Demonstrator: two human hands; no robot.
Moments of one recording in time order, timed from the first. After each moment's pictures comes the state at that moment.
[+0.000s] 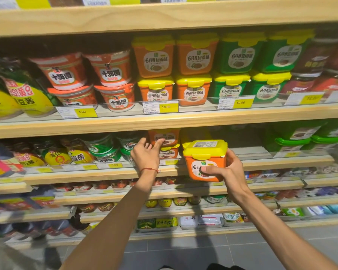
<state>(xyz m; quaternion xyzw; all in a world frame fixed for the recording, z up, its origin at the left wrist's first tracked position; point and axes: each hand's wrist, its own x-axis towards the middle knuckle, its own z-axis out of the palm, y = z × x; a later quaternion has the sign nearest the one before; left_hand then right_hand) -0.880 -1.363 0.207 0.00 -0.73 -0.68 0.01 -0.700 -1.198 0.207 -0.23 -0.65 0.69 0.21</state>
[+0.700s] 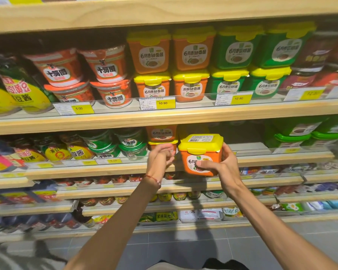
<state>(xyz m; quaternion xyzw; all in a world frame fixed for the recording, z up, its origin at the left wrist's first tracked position) -0.841 -1.358 0.201 -0.03 -0.65 -0.73 -0.22 -0.708 -1.200 0.208 -0.23 -0.64 0.70 0.21</state>
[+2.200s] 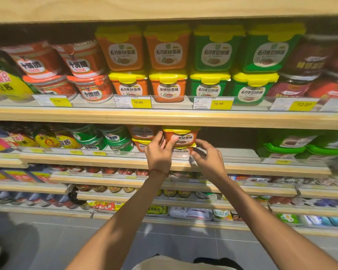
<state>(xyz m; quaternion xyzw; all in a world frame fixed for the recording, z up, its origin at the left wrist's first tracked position) -0.813 -1.273 0.208 -0.08 -0.74 -0.67 0.02 -0.733 -1.133 0.200 -0.21 -0.85 0.47 0.12</state>
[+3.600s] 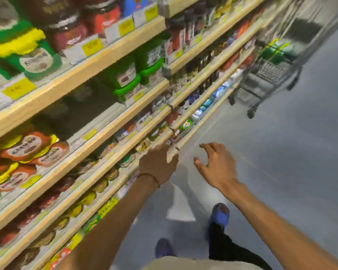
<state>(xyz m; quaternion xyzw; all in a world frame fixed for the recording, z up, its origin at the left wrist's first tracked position) -0.558 -1.173 0.171 -0.60 -0.77 -0.05 -0.19 -0.363 -1.138 0.180 -0.58 -0.79 0.17 0.08</state>
